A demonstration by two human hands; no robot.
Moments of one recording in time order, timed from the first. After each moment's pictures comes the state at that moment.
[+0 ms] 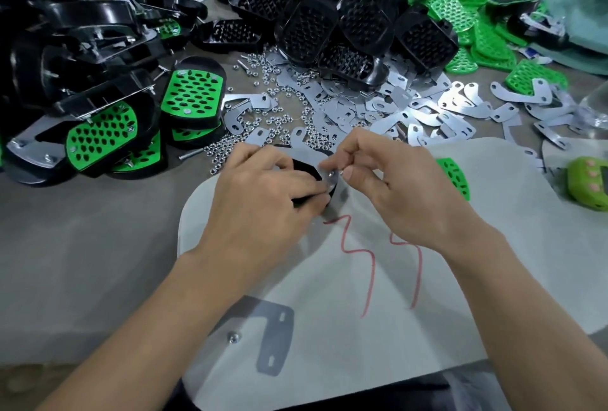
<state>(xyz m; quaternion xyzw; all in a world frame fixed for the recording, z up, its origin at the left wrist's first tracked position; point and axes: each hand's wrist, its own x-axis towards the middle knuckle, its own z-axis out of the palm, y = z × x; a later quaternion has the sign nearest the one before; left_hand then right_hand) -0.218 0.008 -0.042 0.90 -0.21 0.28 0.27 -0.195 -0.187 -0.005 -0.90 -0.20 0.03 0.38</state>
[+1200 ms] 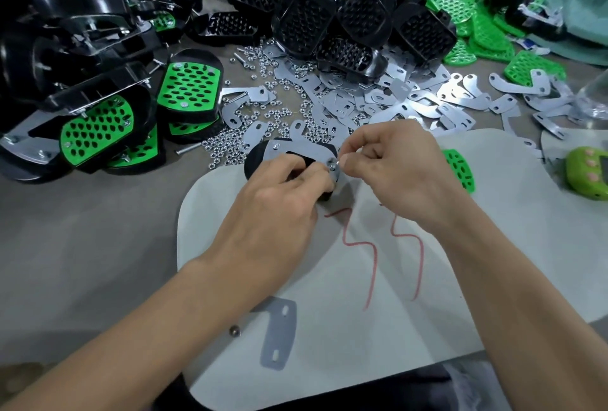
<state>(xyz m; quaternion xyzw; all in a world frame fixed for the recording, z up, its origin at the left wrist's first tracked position) -0.232 0.003 -0.050 0.92 -0.22 0.19 0.27 -0.183 -0.178 -0.007 -0.90 -0.04 0.06 0.43</state>
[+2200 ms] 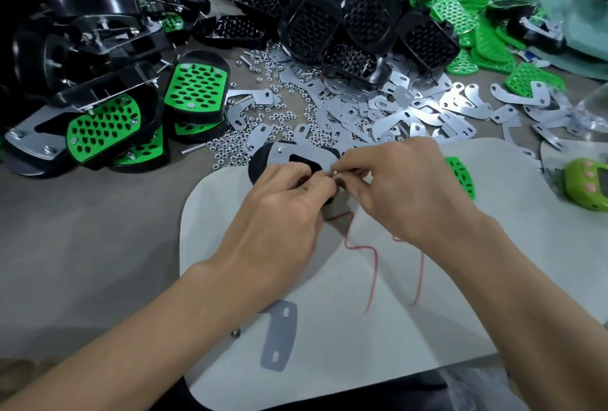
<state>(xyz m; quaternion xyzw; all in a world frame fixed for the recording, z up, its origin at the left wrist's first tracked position) -0.237 -0.002 -0.049 0.93 -0.20 0.20 0.25 -0.196 -0.175 0.000 -0.95 -0.25 -0.09 0.17</state>
